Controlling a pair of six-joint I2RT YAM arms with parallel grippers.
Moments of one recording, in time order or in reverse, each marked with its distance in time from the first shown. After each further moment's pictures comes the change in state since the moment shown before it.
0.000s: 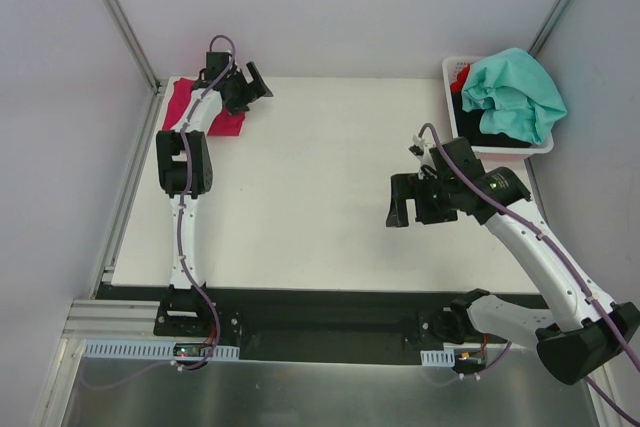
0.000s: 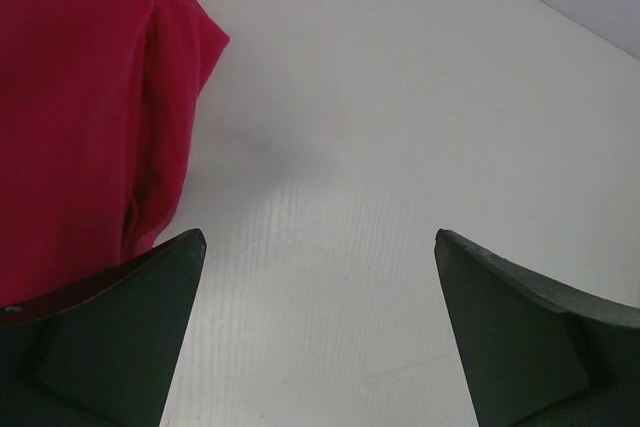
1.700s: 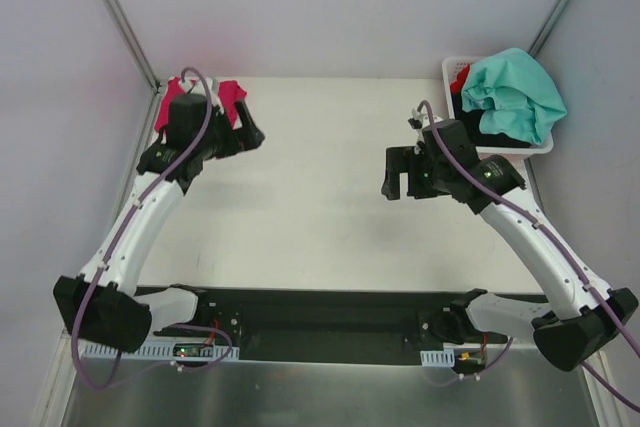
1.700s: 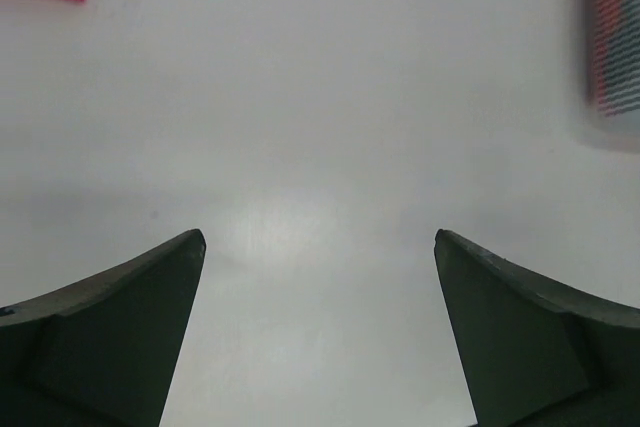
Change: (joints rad) left arm -0.190 -1.240 -0.948 -0.071 -0.209 0.077; right arm 0.047 0.084 0.153 0.113 0.172 0.026
